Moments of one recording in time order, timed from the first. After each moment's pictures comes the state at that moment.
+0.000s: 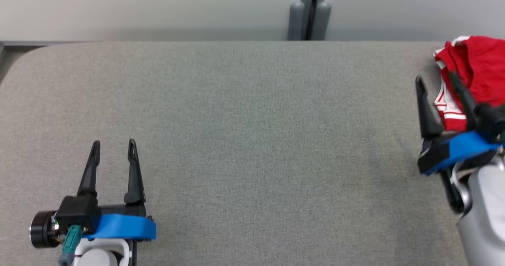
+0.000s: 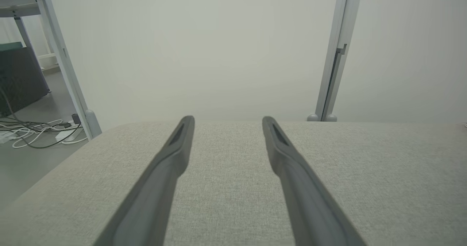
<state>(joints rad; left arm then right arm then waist) -0.11 0.06 0.03 0.17 -0.07 -0.07 -0.26 -0.50 -0.28 0.03 0.47 0.16 0.13 -0.24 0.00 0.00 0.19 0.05</state>
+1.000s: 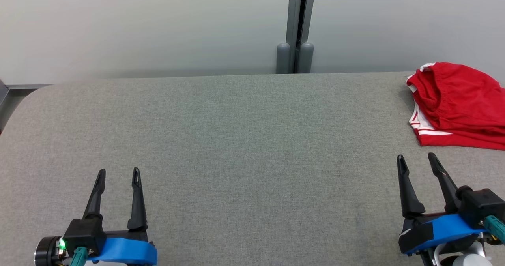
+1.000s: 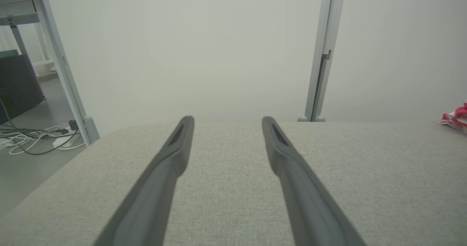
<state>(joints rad) -0.01 0.07 0.02 0.18 -0.07 -0.07 -0.26 -0.05 -0.06 -0.08 0.09 0.11 0.13 -0.13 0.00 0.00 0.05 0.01</state>
